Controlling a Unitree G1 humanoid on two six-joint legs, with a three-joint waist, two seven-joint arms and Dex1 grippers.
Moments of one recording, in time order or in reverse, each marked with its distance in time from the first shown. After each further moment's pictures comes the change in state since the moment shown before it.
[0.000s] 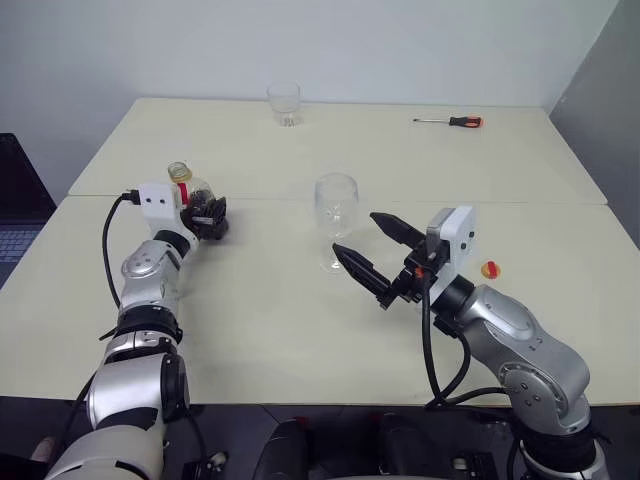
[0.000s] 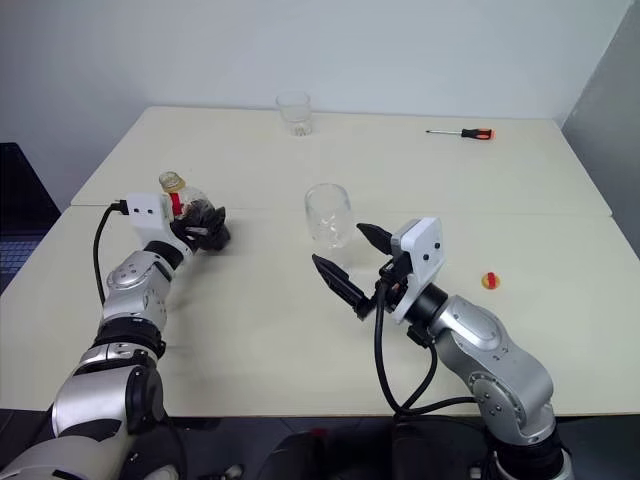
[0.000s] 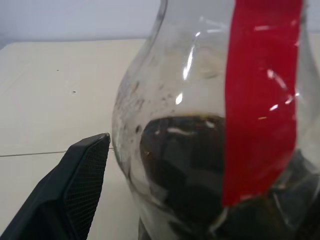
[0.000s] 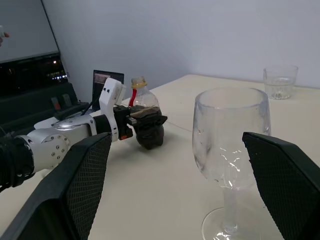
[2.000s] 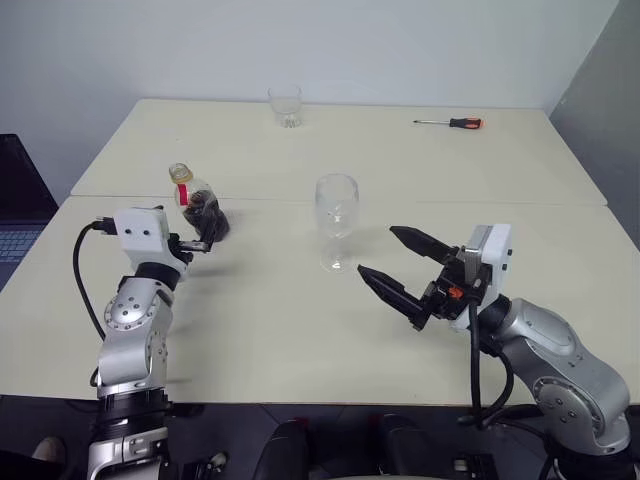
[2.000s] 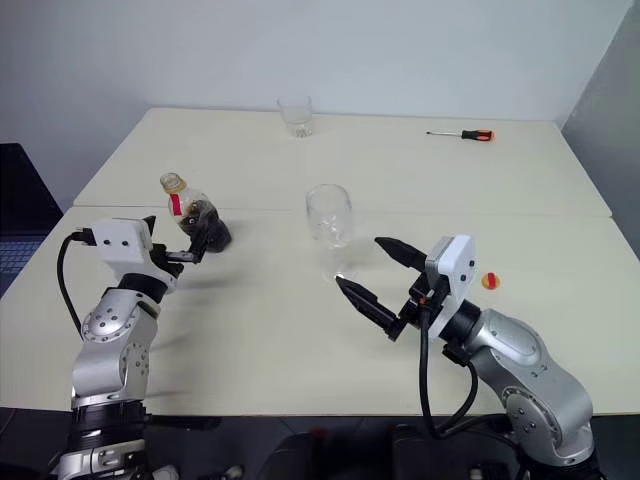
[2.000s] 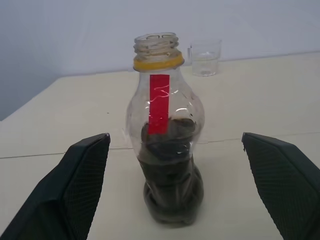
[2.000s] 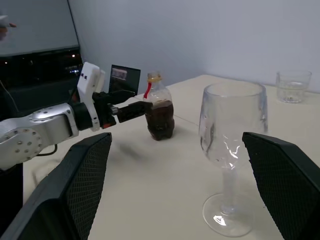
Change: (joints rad) left arm 0.524 -0.073 0.028 -0.994 -0.038 0.329 0.242; right arm 0.123 -0.114 -0.122 -0.045 0.080 -0.069 0.196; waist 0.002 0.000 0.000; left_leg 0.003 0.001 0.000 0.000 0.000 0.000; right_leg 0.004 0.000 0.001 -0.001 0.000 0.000
